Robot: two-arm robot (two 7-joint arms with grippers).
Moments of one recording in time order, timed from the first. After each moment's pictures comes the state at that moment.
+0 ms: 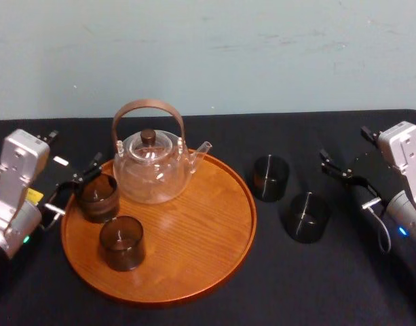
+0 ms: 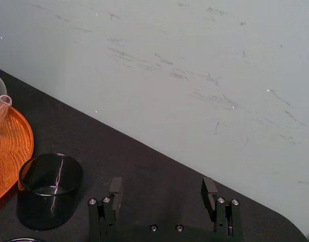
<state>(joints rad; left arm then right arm) -0.20 0.60 0.45 -1.41 -0.25 -0.12 0.03 0.20 0.60 -0.45 -1.41 0.25 -0.12 -0.03</state>
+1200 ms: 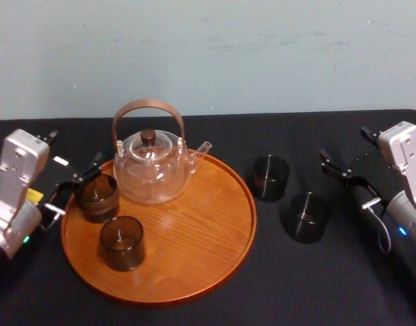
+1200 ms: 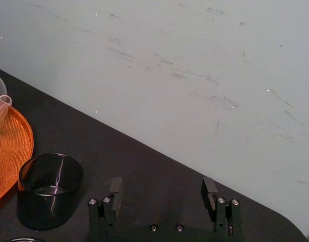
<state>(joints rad) -0.20 0.60 0.45 -1.41 -0.25 -0.12 0.03 0.20 0.60 -0.45 -1.41 0.25 -0.12 -0.03</state>
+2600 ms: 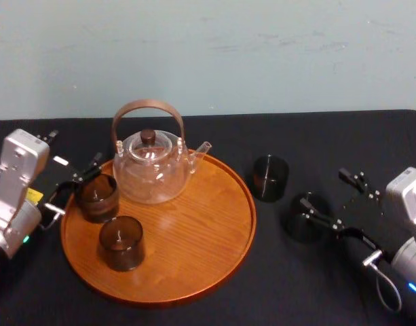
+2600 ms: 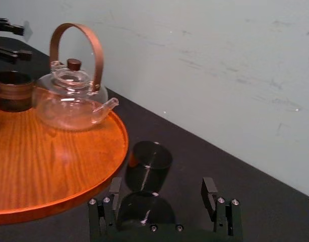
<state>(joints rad) -0.20 0.60 0.45 -1.41 -0.25 -0.12 0.03 -0.08 0.71 -0.38 -1.71 0.31 -0.11 0.09</state>
